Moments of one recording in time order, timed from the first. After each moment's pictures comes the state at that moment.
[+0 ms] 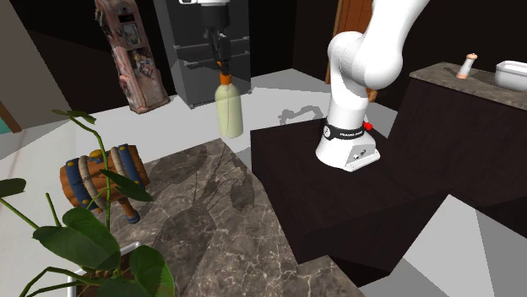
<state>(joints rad) -0.14 -0.49 -0.32 -2.50 -0.12 1.99 -0.50</state>
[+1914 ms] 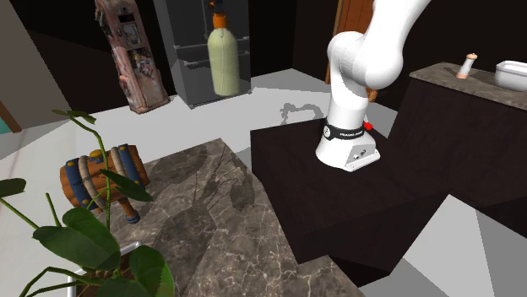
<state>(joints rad) -0.13 -0.51 -0.28 -2.12 -0.09 1.60 -0.49</state>
